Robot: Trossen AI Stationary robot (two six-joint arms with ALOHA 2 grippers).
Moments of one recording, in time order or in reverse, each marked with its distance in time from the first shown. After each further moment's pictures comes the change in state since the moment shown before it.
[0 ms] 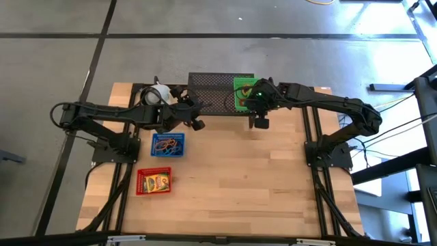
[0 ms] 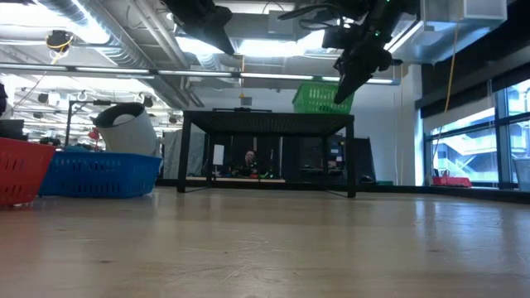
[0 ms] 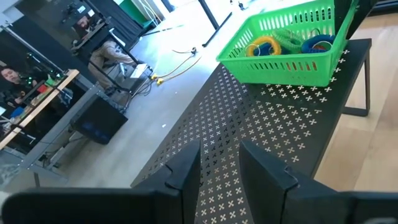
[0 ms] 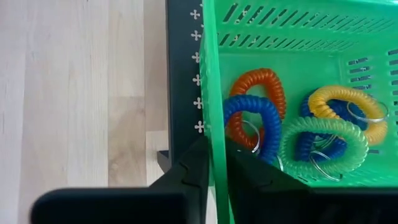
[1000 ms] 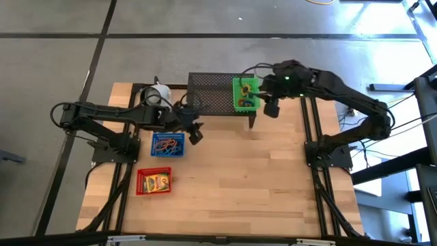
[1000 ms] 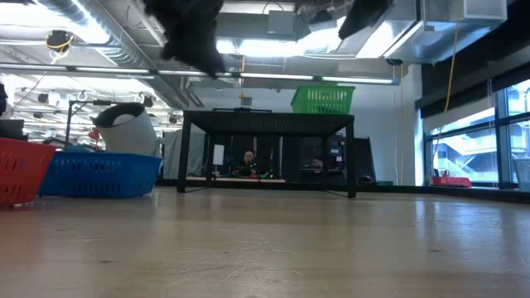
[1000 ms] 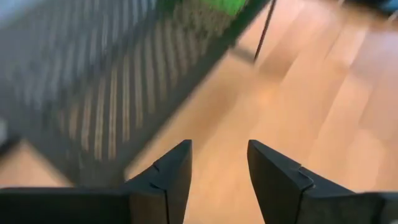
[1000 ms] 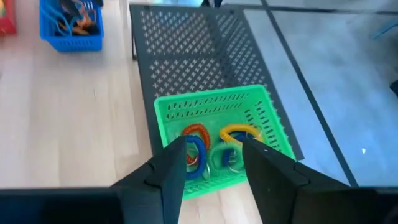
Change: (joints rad) left arm -0.014 0.003 0.000 -0.269 0.408 -0.561; right arm 0.005 -0.138 0.282 -0.153 0.011 0.141
